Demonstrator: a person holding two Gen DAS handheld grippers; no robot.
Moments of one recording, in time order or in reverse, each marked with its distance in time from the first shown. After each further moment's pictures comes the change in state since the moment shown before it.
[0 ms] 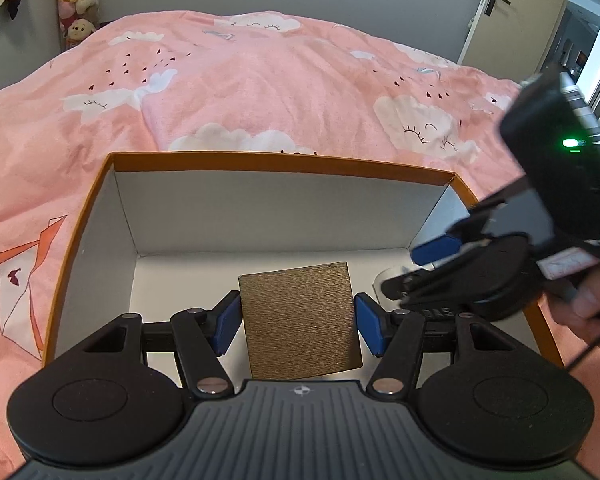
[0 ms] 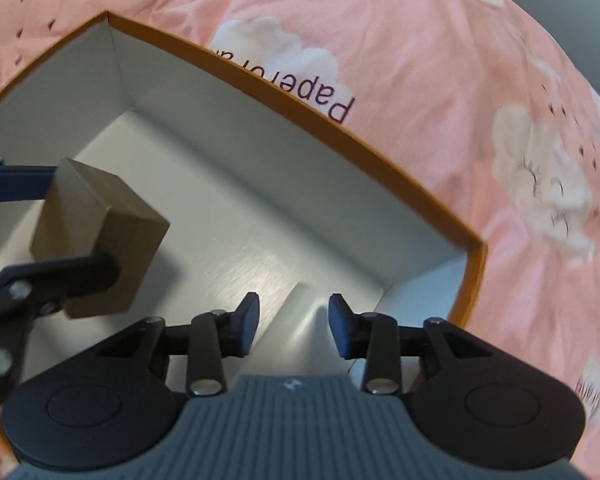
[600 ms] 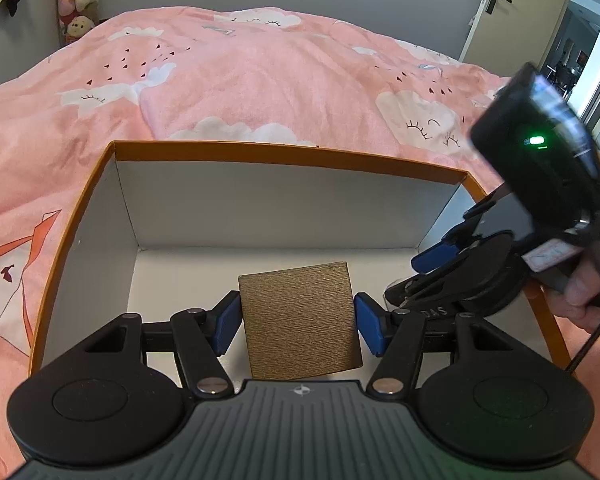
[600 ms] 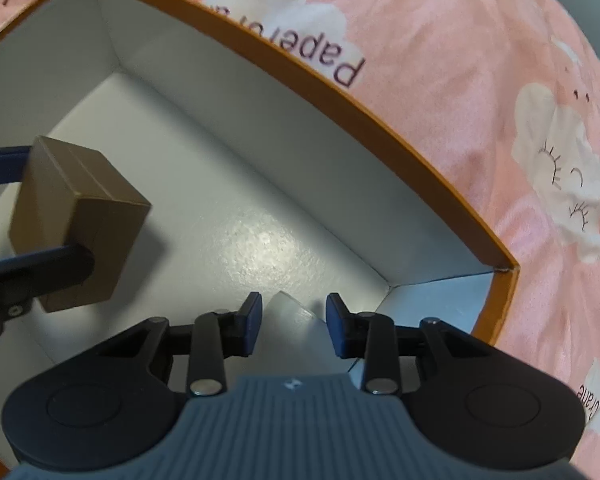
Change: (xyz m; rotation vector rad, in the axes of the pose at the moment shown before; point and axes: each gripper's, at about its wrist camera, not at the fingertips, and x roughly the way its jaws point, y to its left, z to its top) left arm 0.007 0.001 -0.004 -0.002 0.004 0.004; right arm 0.014 -0.011 -0.016 -0.013 0.086 0.013
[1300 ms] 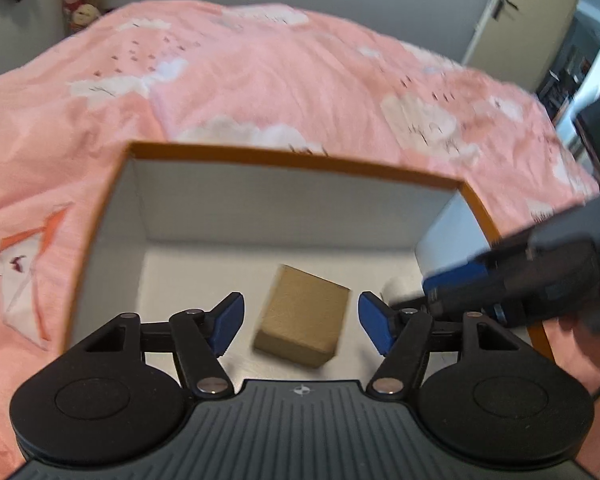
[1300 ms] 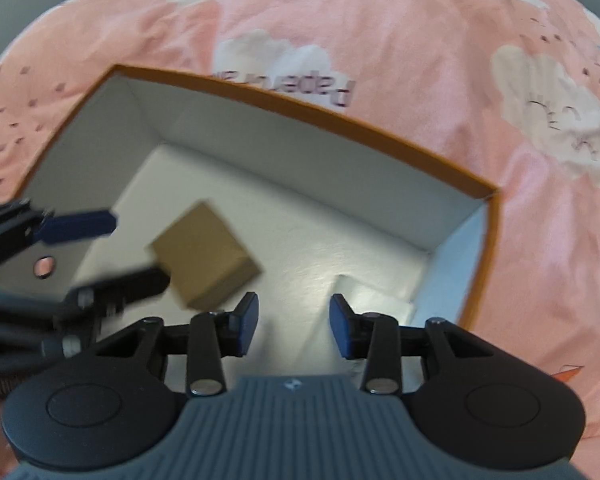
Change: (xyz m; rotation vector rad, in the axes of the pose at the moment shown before) left arm -0.019 0.013 0.006 -0.052 0.006 -0.003; right arm -0.053 0.000 -0.034 0.243 -0.101 0.200
